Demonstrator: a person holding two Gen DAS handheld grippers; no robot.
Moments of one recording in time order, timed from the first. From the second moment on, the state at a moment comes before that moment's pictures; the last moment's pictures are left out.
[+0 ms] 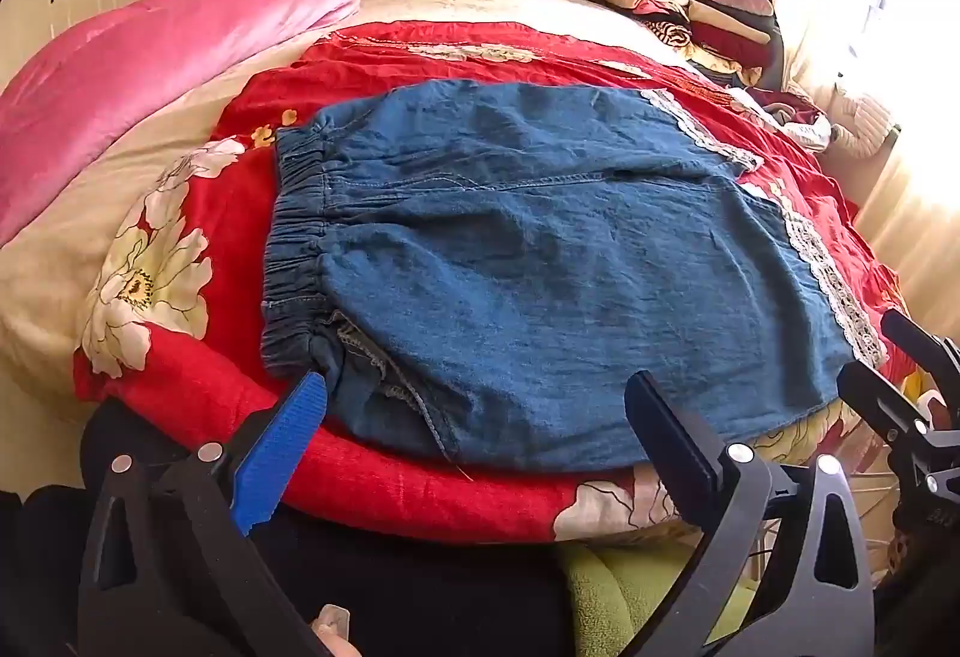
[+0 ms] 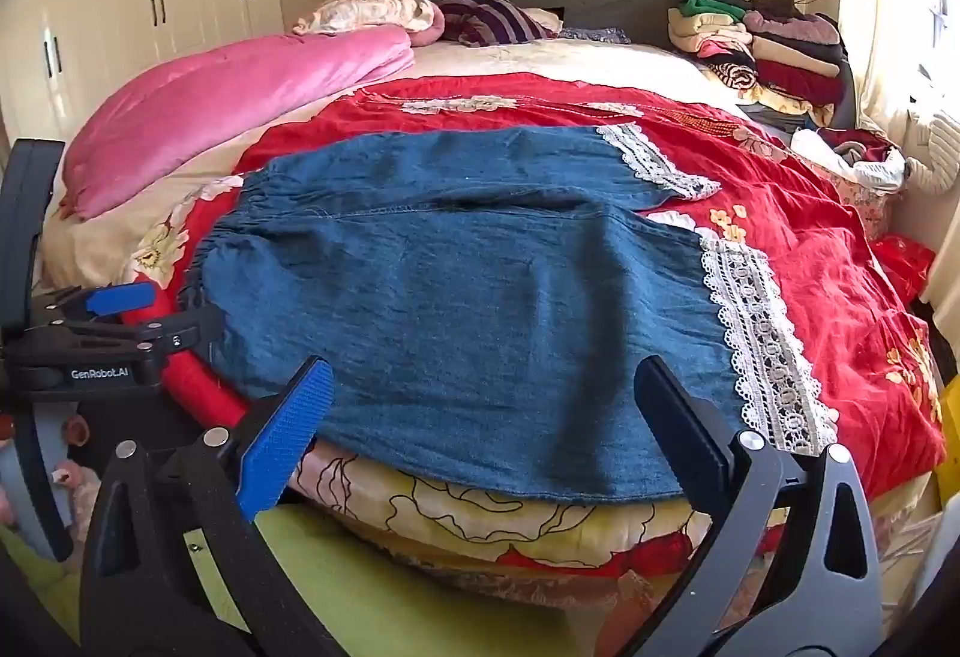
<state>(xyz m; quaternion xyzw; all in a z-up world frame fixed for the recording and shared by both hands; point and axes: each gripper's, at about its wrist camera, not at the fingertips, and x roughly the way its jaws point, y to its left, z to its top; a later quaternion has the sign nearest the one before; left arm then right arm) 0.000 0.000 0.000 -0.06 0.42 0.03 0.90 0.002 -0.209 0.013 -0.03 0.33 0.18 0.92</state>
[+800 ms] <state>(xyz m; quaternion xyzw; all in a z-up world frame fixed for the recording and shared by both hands) -0.003 0.001 0.004 -0.07 0.41 0.03 0.91 -0.002 -0.208 0.012 -0.04 0.34 0.18 0.92</state>
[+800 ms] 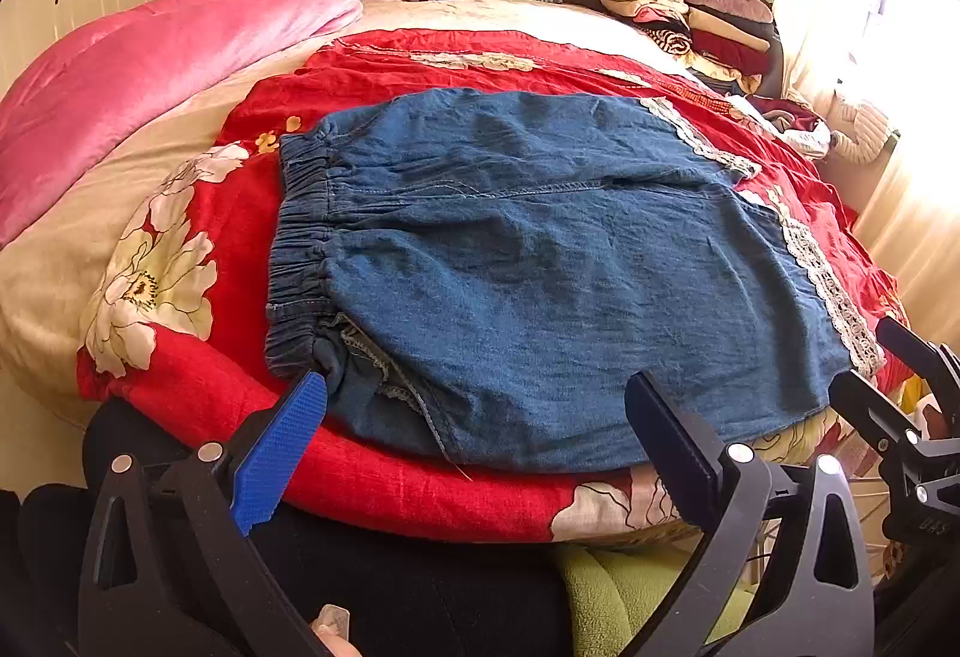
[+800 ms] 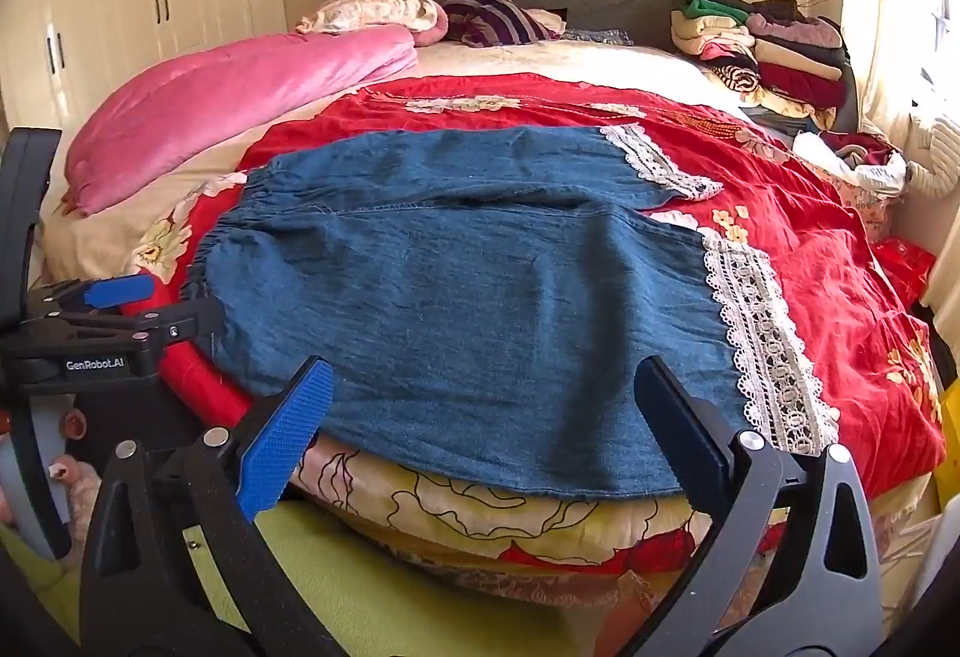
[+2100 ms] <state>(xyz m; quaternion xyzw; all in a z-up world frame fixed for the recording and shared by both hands) -0.005 0.005 0.006 -0.07 0.41 0.03 0.91 0.001 -0.207 0.010 -0.04 0.34 0.18 0.92</state>
